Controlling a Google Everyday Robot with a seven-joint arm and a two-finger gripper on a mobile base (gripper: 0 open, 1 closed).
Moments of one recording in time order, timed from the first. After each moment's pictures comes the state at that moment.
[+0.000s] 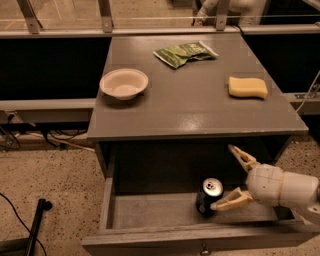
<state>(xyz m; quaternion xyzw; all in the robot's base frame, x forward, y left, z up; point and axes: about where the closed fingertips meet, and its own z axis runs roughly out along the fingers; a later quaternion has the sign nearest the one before) 0.461 -0.172 0.715 -0.51 0.65 0.20 0.53</state>
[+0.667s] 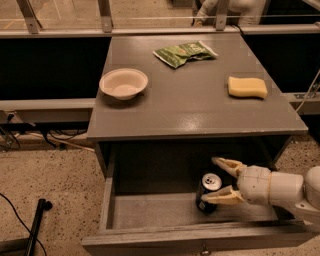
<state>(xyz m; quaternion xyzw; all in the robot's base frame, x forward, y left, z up) 0.465 -0.157 0.688 -0.51 0.66 0.23 0.50</state>
